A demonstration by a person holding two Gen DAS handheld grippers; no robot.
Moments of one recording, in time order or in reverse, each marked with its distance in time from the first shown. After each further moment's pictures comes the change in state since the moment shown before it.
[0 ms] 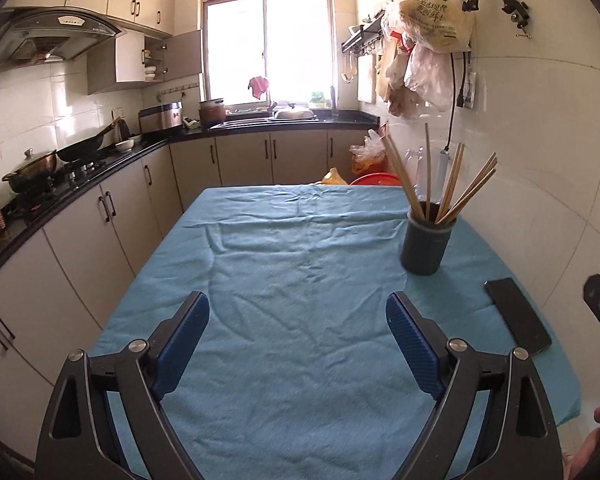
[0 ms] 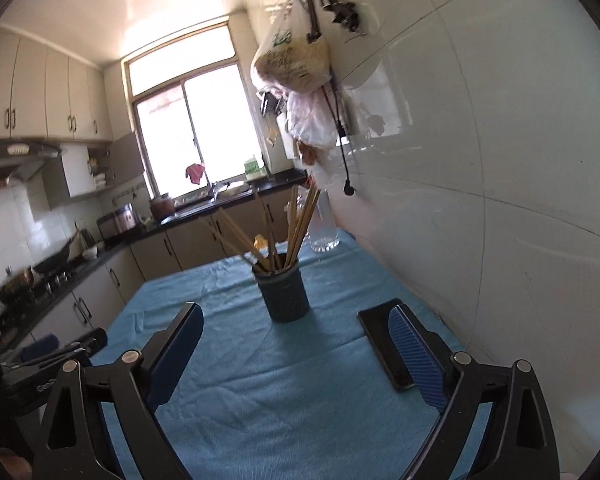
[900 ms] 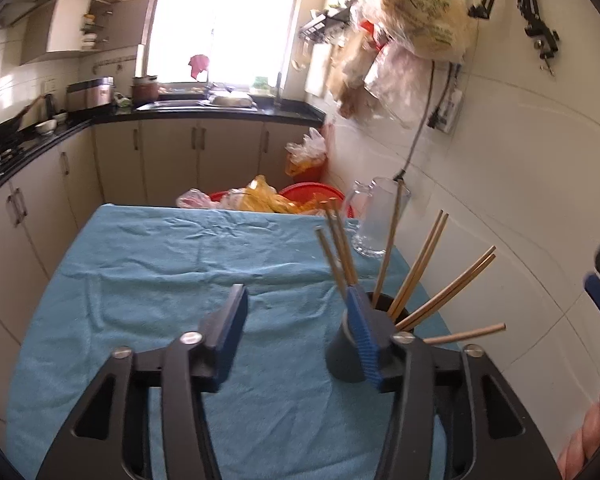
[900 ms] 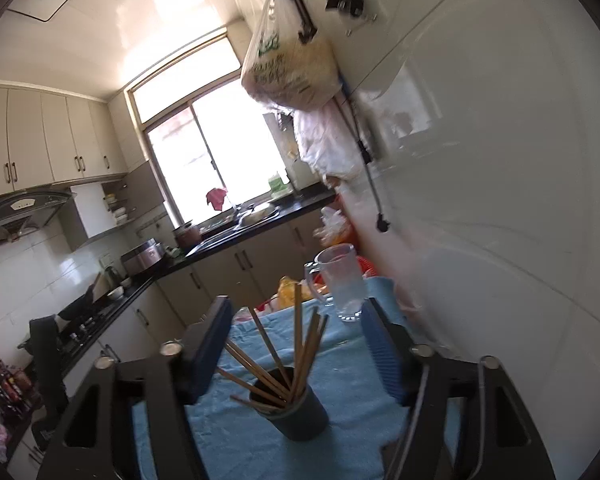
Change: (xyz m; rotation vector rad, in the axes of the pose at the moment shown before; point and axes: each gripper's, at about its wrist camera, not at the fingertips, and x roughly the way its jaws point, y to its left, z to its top) left arm 0.136 -0.053 0.130 -0.081 0.059 -0.270; right arm 0.127 -0.052 0.140 0.105 -0.031 0.145
